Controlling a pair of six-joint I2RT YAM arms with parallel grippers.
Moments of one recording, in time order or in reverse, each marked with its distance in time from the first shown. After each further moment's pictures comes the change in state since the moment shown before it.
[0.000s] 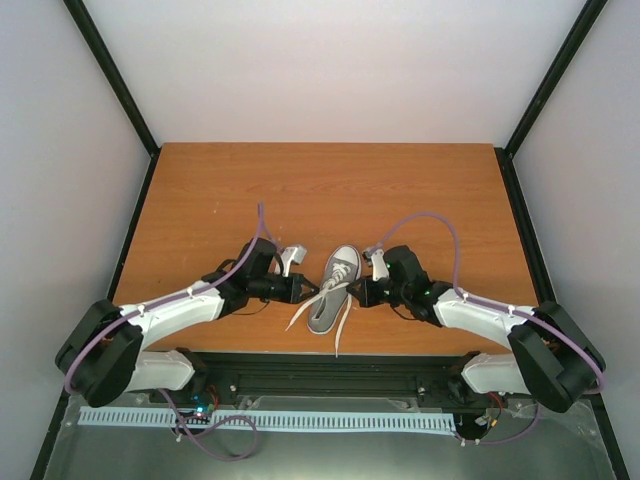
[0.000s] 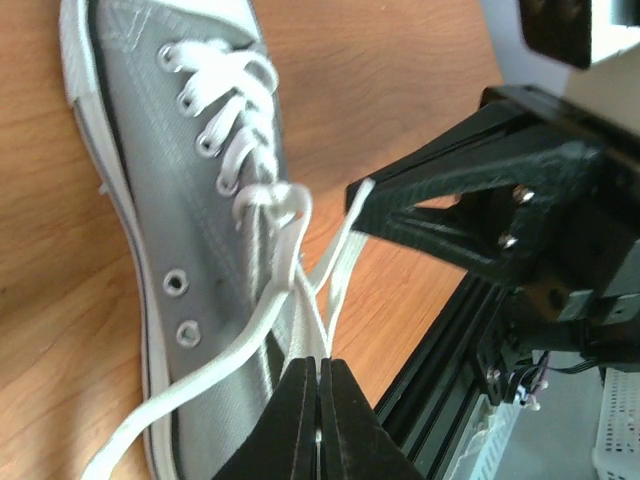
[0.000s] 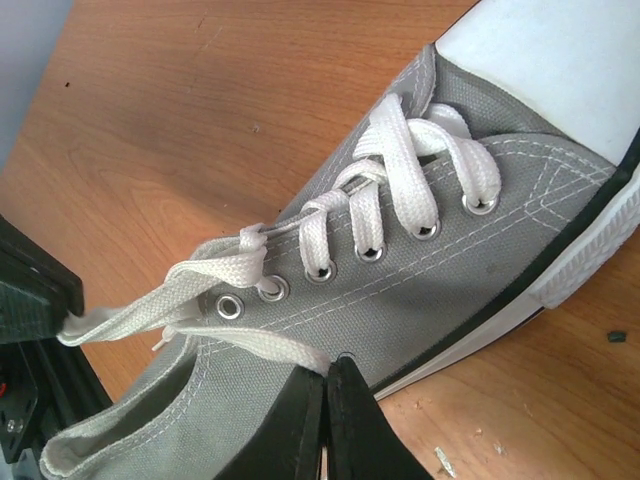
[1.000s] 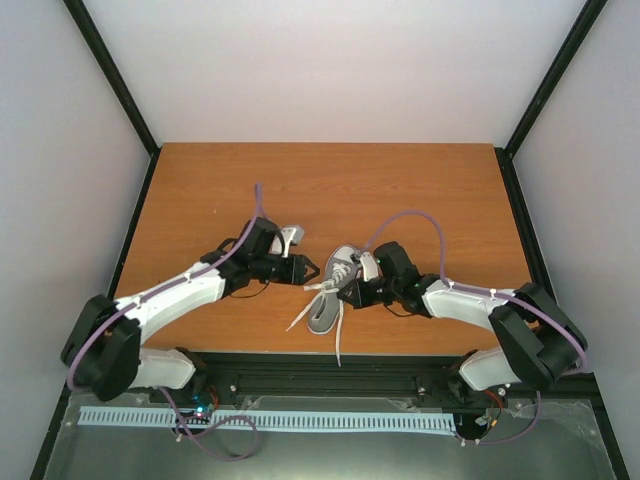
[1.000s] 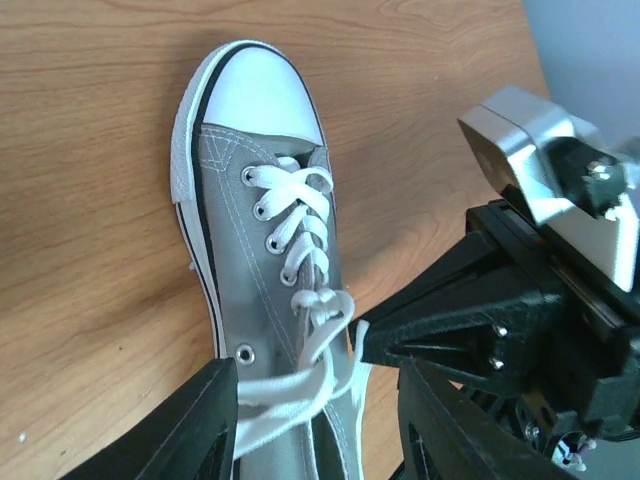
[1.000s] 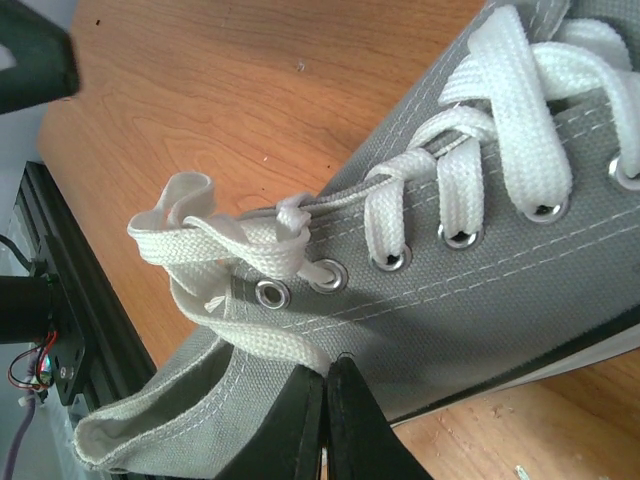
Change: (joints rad) left arm 0.059 -0.003 0.177 -0.252 -0.120 0.070; right arm 0.008 0.125 0.067 -0.021 -0.148 0.002
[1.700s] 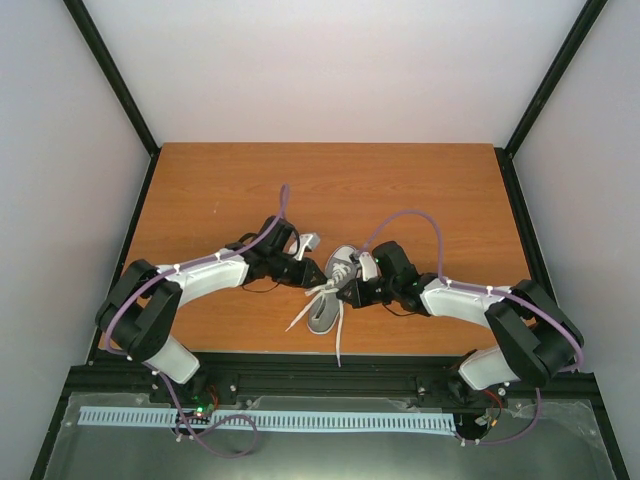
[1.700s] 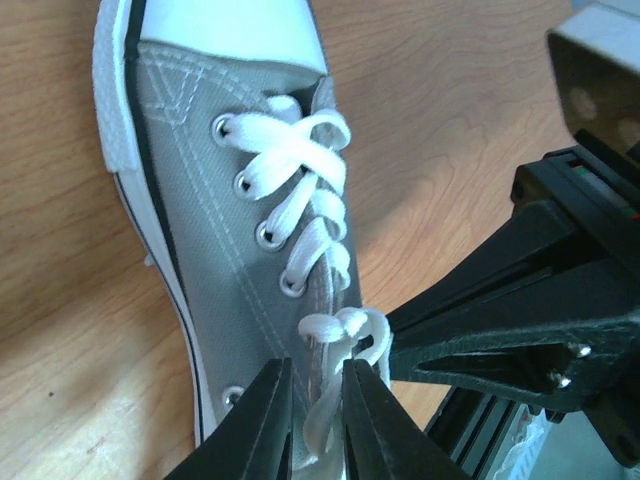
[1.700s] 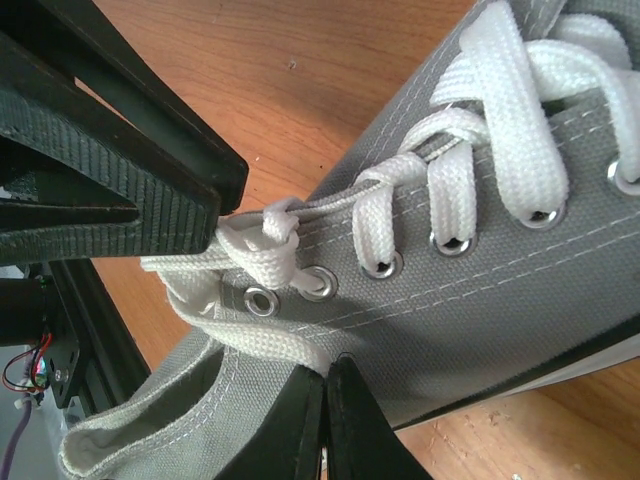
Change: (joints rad) left arm 0.000 0.292 0.087 0.034 0.161 0.074; right arm 0.000 0.028 0.013 0.002 0.000 0.000
